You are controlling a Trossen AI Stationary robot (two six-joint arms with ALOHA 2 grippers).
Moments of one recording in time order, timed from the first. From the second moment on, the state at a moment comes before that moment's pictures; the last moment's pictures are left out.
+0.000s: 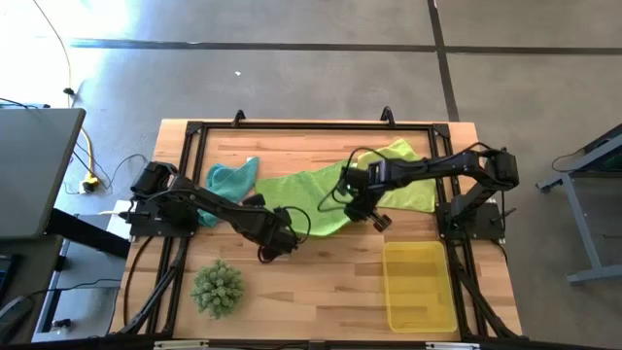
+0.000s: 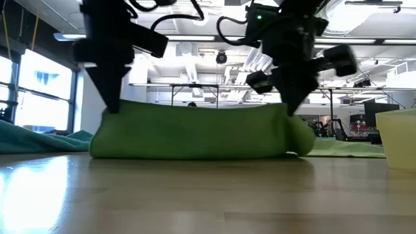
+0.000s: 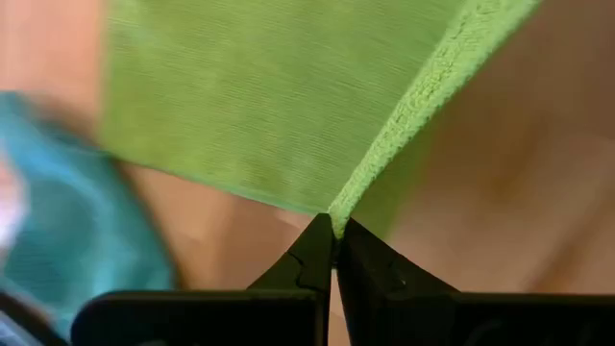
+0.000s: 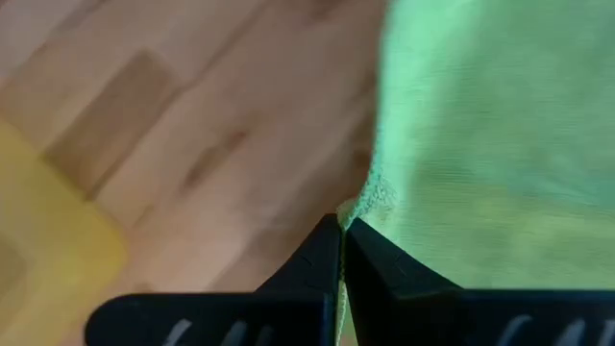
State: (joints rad) left arm -0.19 1.79 1.28 -1.16 -0.37 -0.72; right arm -0.13 1.63 1.09 -0.73 -0.35 -0.81
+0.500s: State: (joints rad) left arm 0.03 1.79 1.14 -1.13 -0.54 -0.76; right arm -0.34 1.69 1.10 -0.55 -0.30 -0.95
